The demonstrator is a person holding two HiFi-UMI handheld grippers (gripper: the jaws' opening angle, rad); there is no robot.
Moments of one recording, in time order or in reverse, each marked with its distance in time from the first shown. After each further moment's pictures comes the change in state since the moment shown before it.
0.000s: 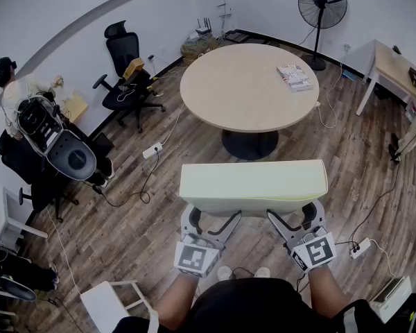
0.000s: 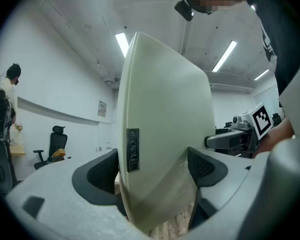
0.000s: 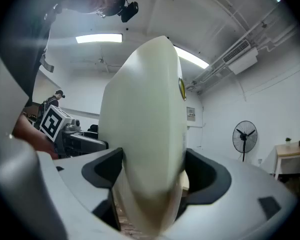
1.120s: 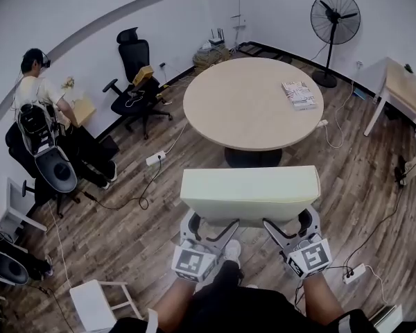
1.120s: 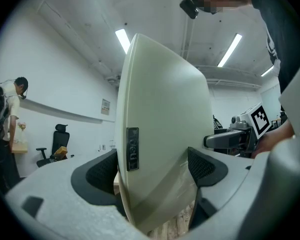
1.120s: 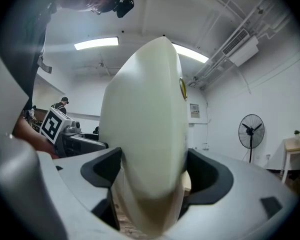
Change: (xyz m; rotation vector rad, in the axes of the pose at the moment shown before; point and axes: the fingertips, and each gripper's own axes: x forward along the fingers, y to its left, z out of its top) left arm 0.073 -0.023 -0.006 -0.004 -0.005 0.067; right arm 0.012 -0.080 -0.019 0.041 0.007 0.077
